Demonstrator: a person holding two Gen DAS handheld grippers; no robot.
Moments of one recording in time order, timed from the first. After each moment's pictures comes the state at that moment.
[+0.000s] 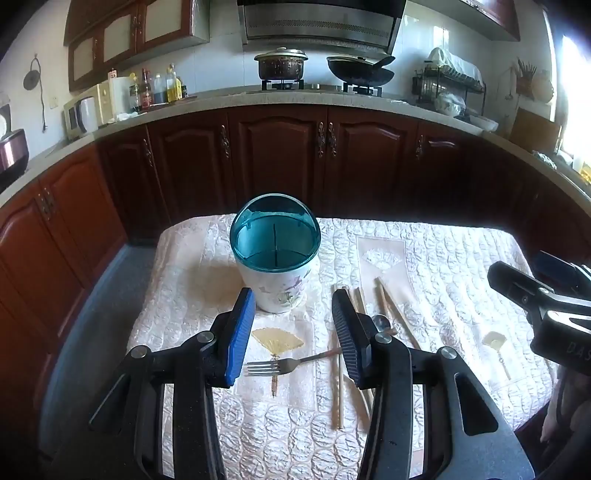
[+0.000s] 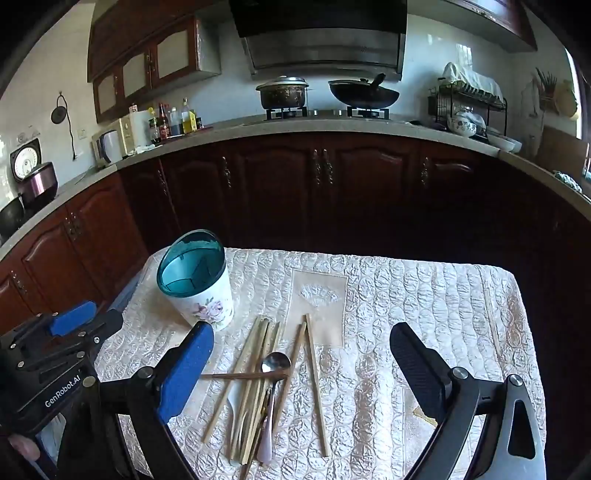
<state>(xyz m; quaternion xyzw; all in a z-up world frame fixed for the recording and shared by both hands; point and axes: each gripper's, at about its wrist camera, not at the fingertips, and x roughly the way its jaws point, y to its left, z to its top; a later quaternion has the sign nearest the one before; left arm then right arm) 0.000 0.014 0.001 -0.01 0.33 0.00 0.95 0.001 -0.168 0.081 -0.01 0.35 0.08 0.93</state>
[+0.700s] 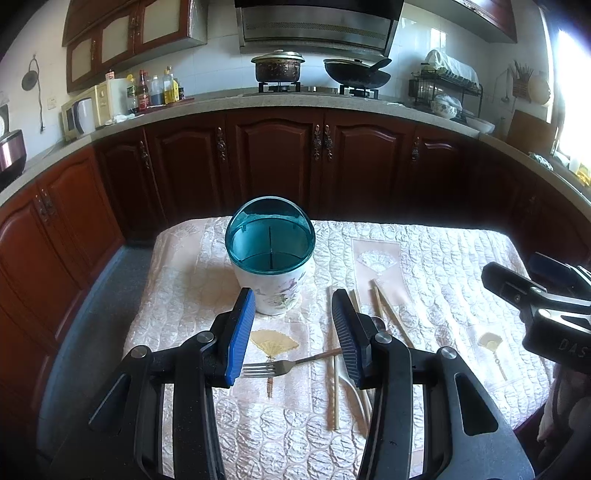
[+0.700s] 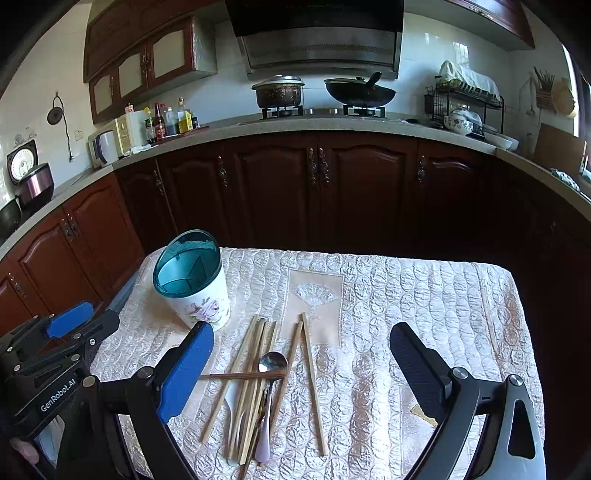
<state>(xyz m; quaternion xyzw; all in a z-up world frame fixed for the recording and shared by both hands) 0.002 0.012 0.000 0.00 0.32 -0.01 0.95 0.004 -0.170 0.080 -0.01 0.36 0.07 0.93</state>
